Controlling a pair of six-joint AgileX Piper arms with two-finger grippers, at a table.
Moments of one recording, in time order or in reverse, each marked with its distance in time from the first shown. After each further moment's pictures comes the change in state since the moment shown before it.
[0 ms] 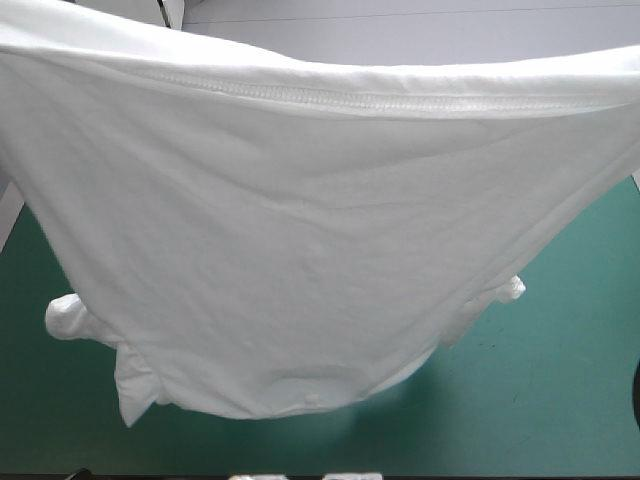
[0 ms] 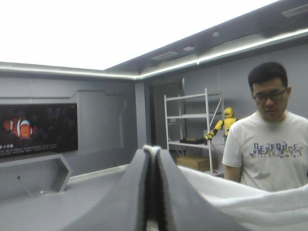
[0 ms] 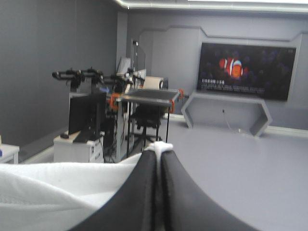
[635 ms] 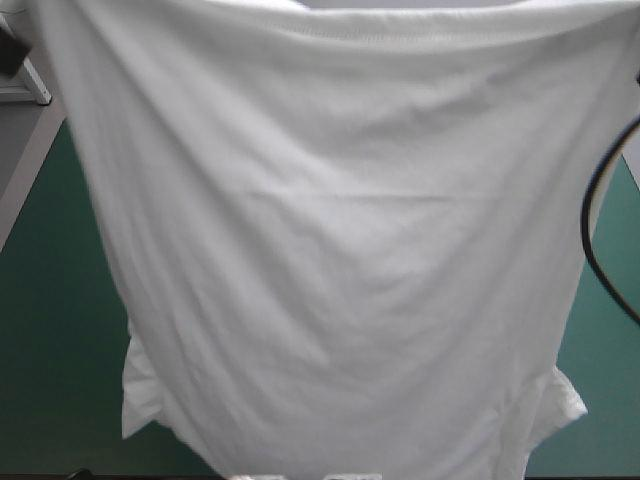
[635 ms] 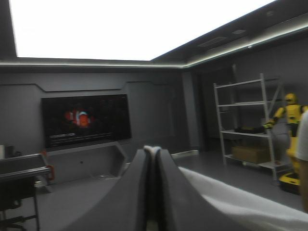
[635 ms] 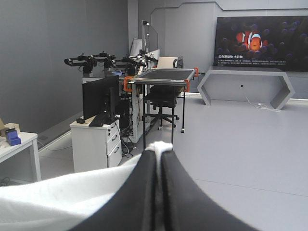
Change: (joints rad) left arm 0.000 0.191 -0.047 0.229 -0.132 -0.053; right arm 0.001 0.249 -0.151 0.042 0.018 0.042
